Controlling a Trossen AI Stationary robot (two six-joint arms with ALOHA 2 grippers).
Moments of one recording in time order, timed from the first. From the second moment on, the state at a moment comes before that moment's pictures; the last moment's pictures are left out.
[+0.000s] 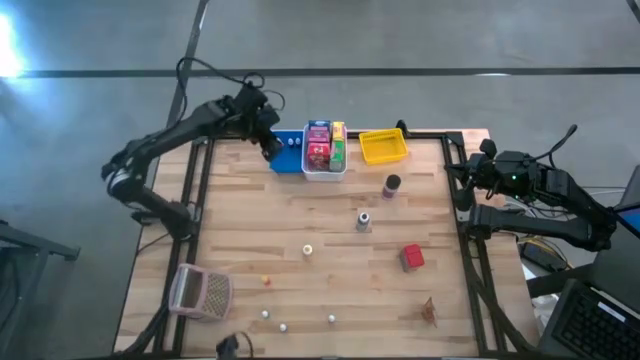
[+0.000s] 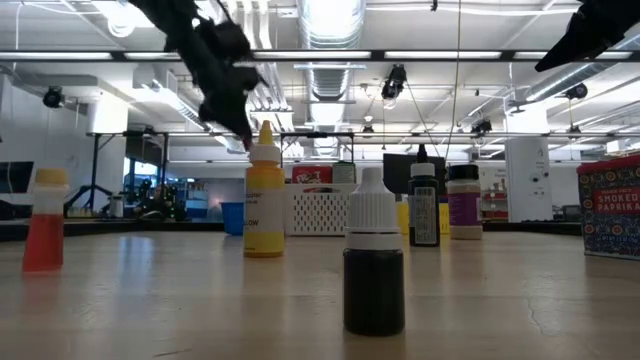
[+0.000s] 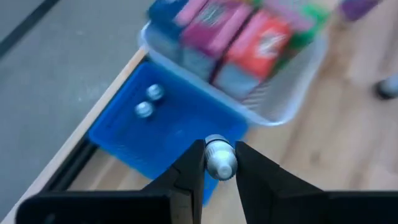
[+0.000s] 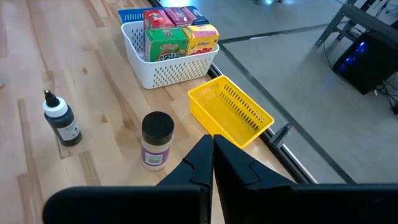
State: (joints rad) left arm 0.74 1.45 1.29 -0.75 0.17 0.13; right arm -0.30 0.38 0.83 -0.99 0.30 -0.03
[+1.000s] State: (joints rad) left arm 0.89 1.84 1.32 -0.54 0.19 0.43; right arm -0.30 0.38 0.83 -0.99 0.30 -0.04
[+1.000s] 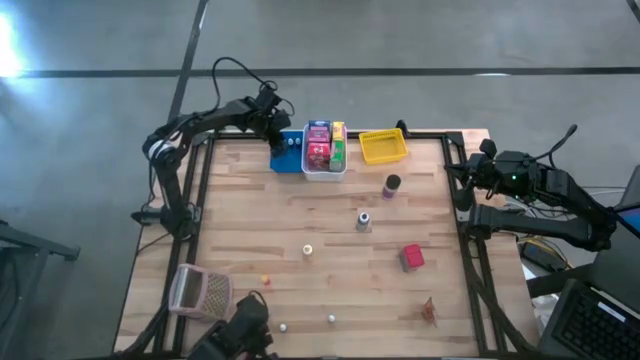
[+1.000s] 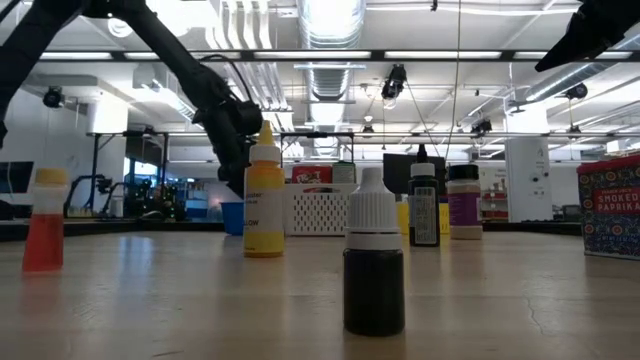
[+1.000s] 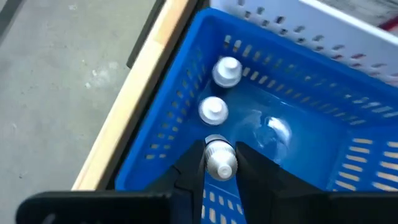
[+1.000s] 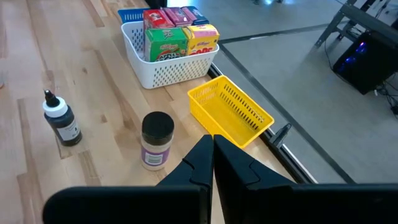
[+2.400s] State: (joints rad) left arm 0.89 1.91 1.35 -0.52 0.12 0.42; right arm -0.30 0.38 0.83 -0.99 0.30 -0.04
